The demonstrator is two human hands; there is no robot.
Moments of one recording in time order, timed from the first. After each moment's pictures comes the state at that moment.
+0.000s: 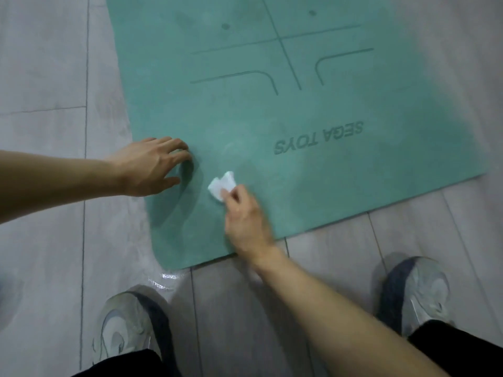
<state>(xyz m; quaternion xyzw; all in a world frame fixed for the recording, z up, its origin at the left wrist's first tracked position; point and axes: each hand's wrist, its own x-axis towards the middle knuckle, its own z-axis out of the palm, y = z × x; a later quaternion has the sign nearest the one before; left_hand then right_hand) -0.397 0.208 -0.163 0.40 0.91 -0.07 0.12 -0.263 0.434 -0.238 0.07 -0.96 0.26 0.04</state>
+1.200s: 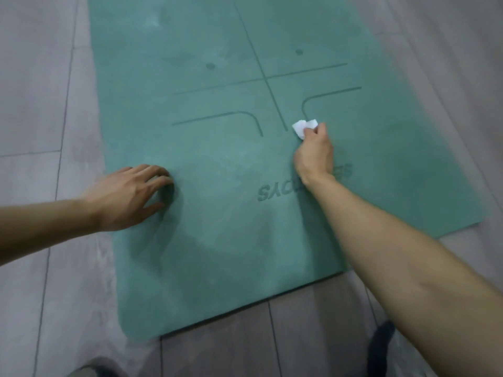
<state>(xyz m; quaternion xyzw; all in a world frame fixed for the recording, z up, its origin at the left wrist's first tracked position) -0.440 0.219 -0.171 0.35 0.93 -0.02 0.11 -0.499 0.620 -0.229 -0.20 -0.96 0.18 0.04</state>
